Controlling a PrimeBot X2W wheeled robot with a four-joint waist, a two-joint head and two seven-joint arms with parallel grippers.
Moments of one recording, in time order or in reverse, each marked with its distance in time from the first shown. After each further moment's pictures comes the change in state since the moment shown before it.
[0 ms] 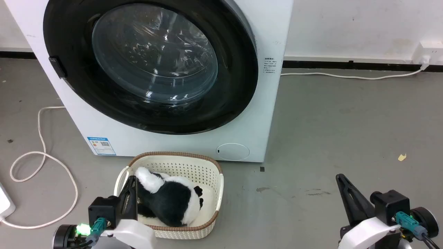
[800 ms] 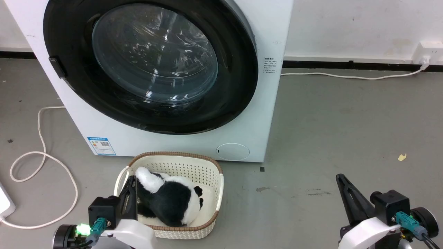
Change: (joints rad) left arm 0.000 0.000 0.000 0.000 0.000 0.000 0.000; right arm 0.000 0.000 0.000 0.000 0.000 0.000 0.000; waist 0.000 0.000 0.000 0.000
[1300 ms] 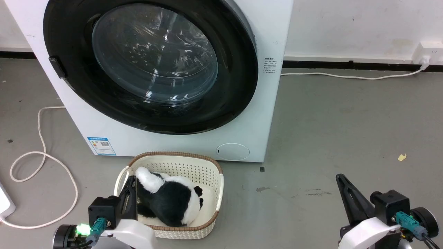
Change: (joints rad) left arm 0.000 0.000 0.000 0.000 0.000 0.000 0.000; right arm 0.000 0.000 0.000 0.000 0.000 0.000 0.000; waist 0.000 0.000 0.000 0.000
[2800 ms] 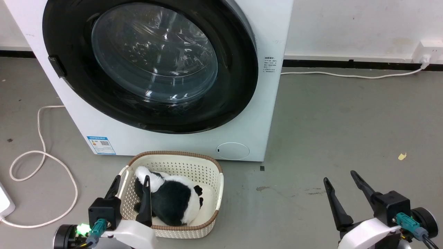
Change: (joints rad) left arm 0.001 0.000 -0.002 0.002 -0.002 0.000 -0.013; right arm 0.001 0.000 0.001 0.005 0.005 0.000 -0.014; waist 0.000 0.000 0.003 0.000
